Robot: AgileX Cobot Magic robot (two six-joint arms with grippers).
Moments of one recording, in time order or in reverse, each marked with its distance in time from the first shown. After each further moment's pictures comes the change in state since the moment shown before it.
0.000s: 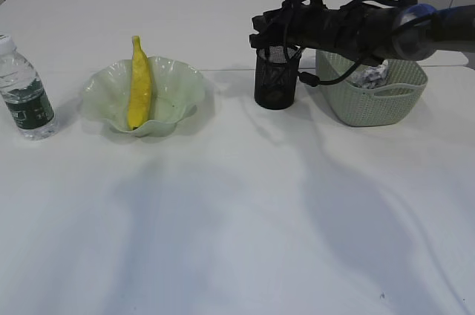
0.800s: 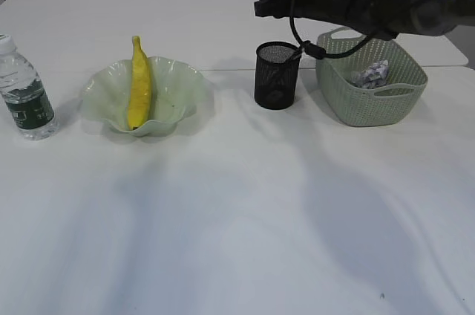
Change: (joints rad) left arm 0.000 0.000 0.000 -0.004 -0.021 0.000; right arm -0.004 -0.087 0.004 -0.030 0.040 0.097
